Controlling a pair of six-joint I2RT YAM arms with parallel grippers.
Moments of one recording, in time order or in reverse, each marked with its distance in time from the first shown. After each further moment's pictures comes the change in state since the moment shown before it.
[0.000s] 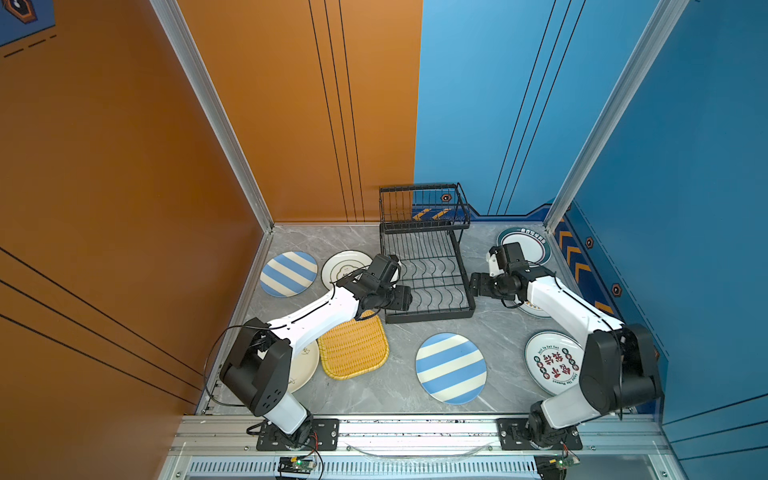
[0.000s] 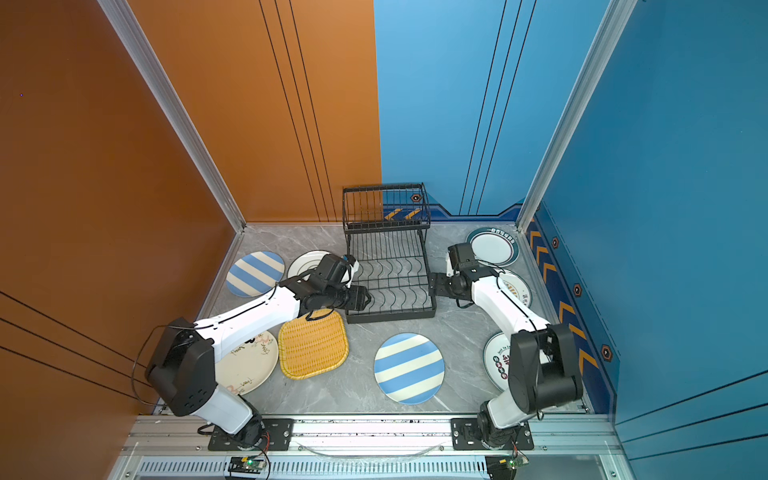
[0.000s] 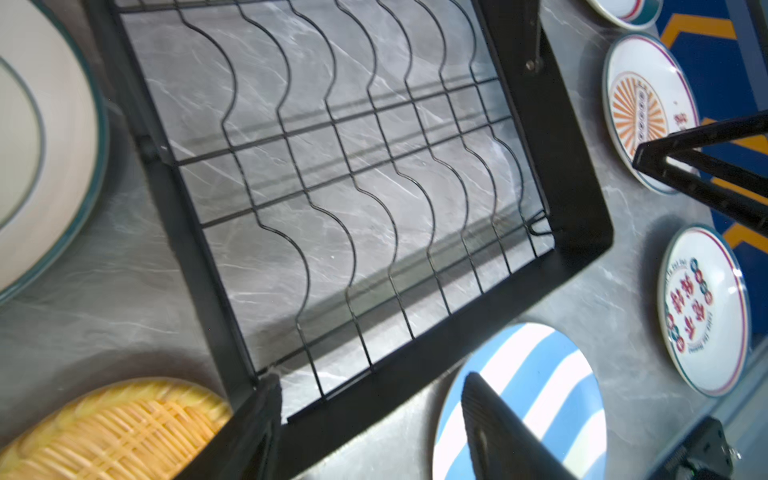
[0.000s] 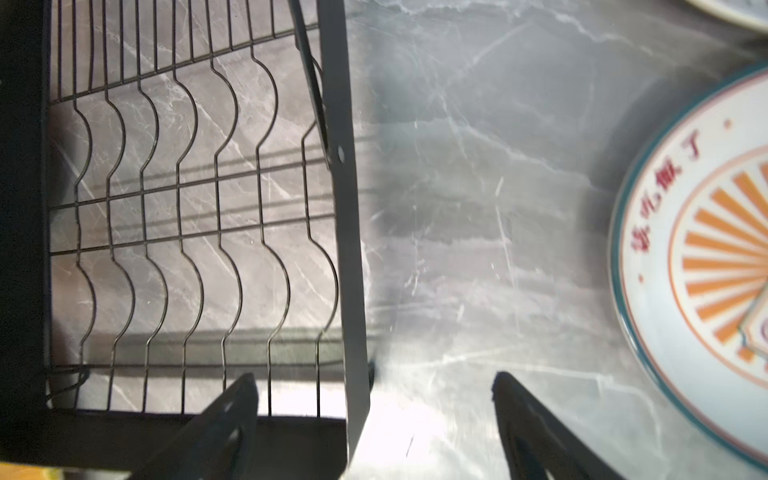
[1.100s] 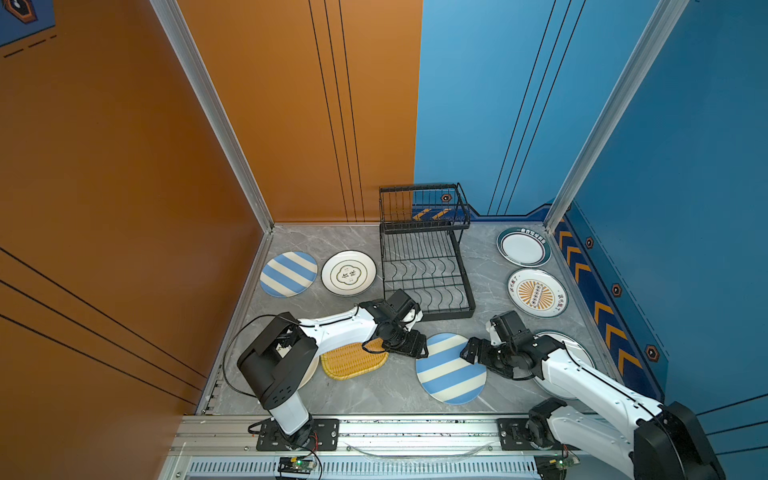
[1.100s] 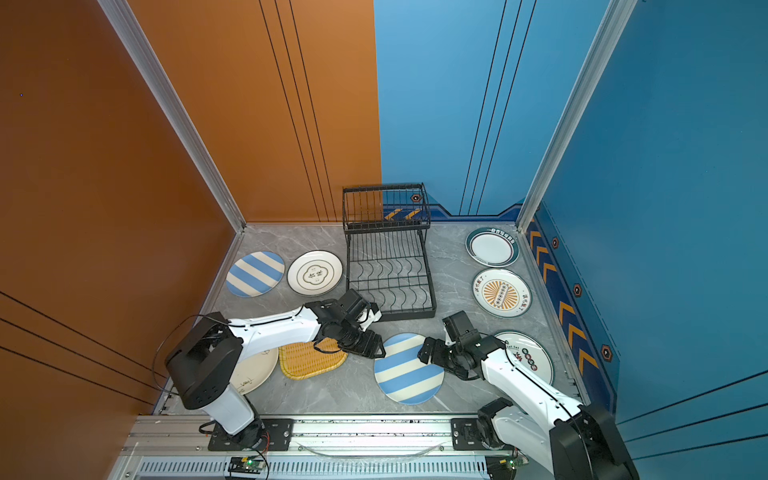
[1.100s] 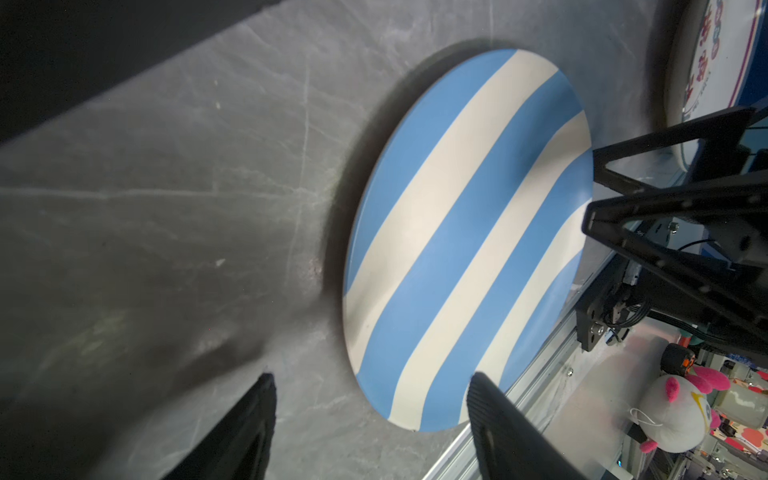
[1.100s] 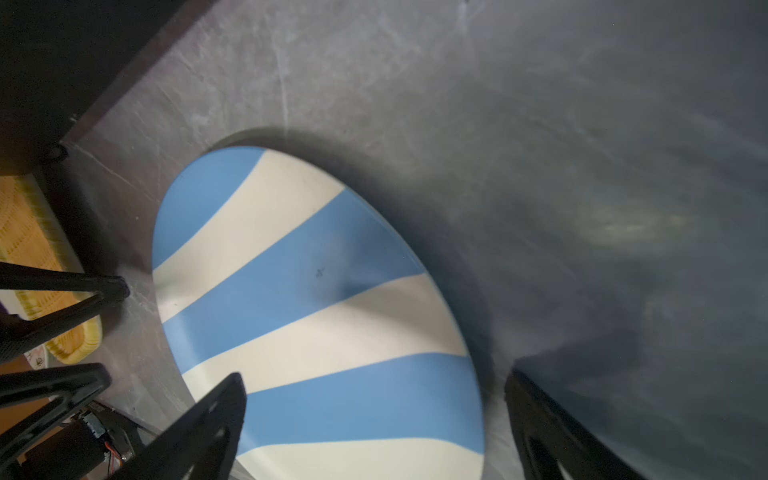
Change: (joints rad) left arm -0.158 0.091 -0.174 -0.013 0.287 -0.043; right arm 0.244 -0.419 -0.586 0.053 -0.183 0.444
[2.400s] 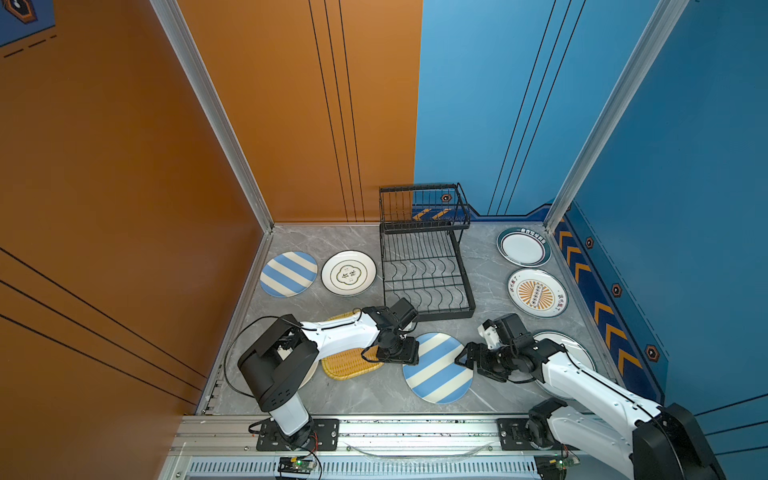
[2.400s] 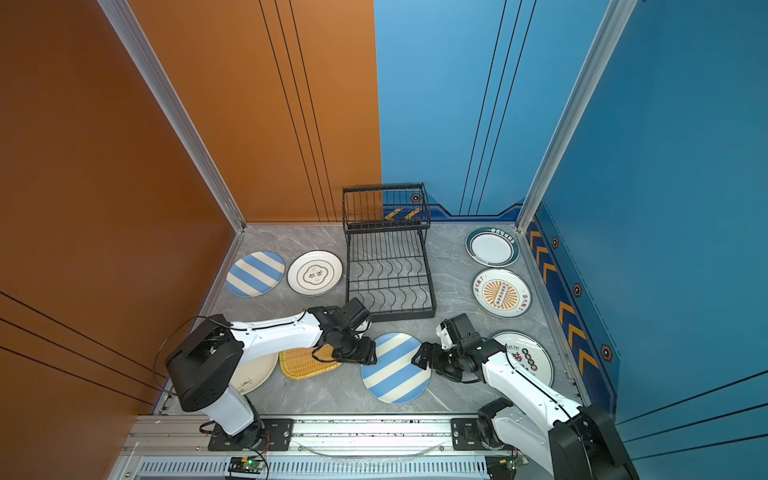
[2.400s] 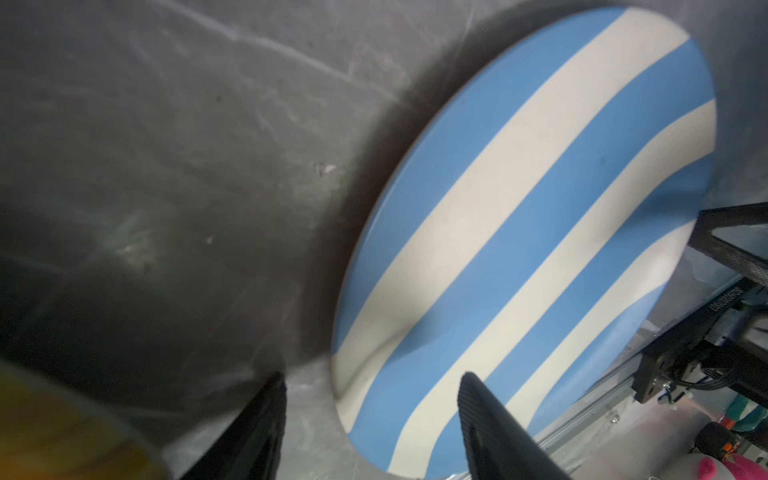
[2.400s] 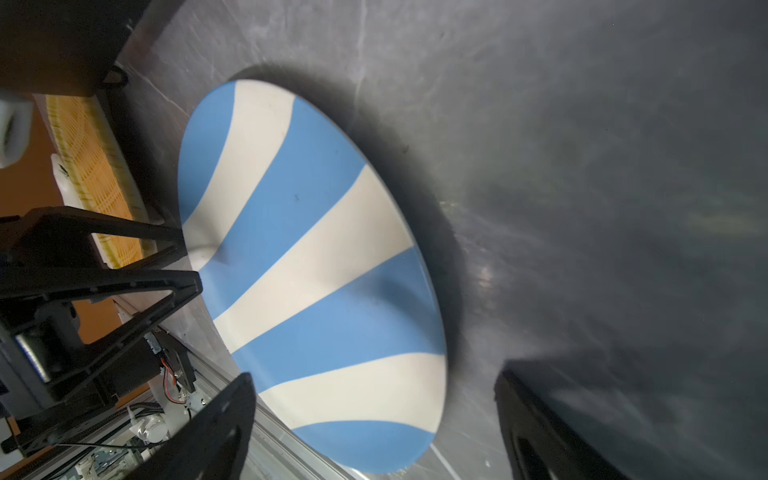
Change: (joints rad) left arm -0.047 -0.006 -0.018 -0.101 -0.147 -0.190; right arm -0.019 -0.028 -0.048 0.042 -0.185 -0.045
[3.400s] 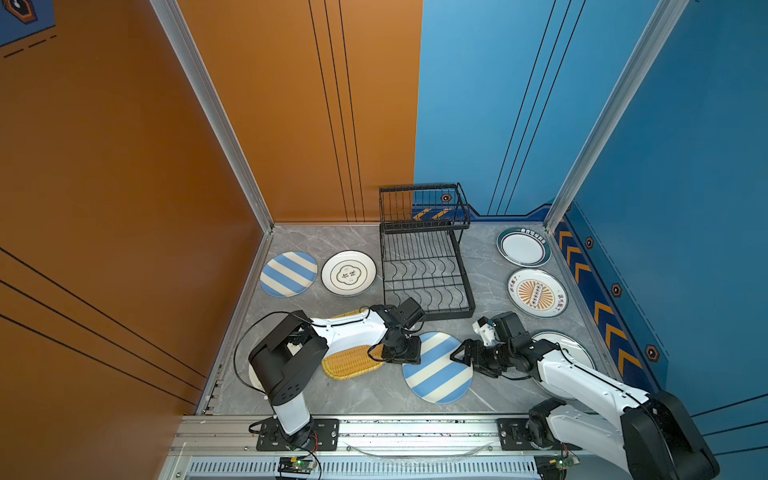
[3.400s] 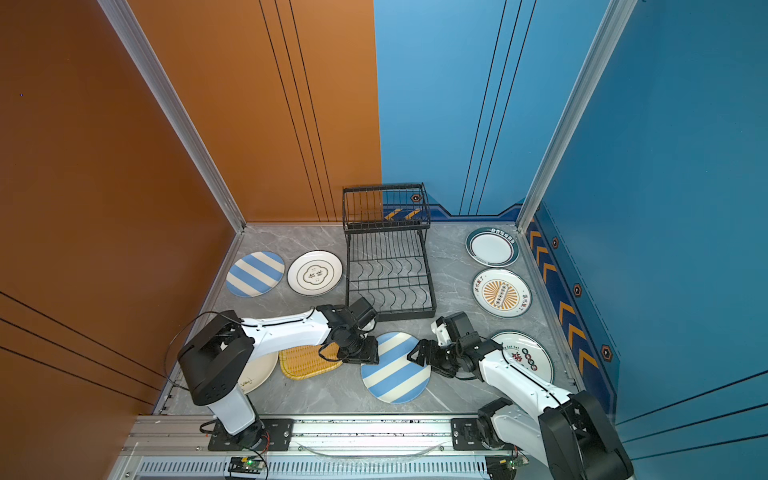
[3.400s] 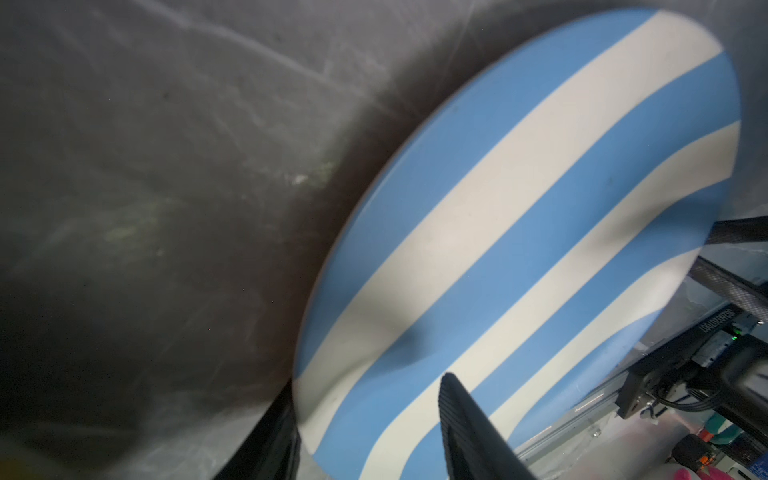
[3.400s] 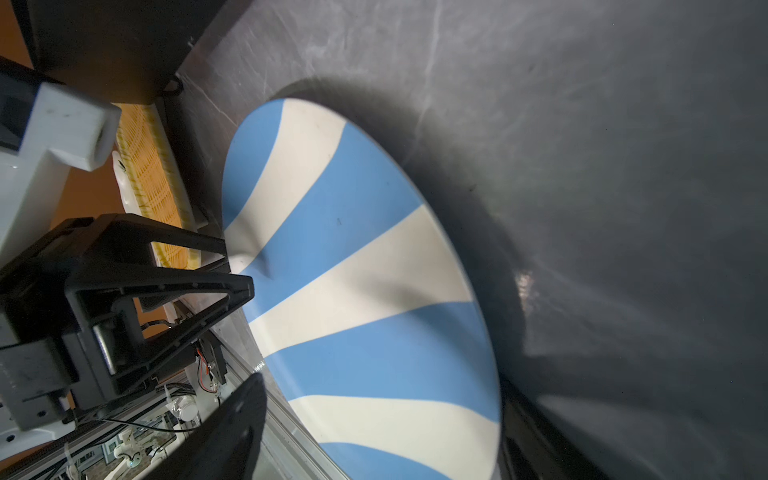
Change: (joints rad) left arm -0.025 0.066 0.066 -0.024 0.011 -0.060; right arm -0.011 0.084 -0.026 0.163 -0.099 0.009
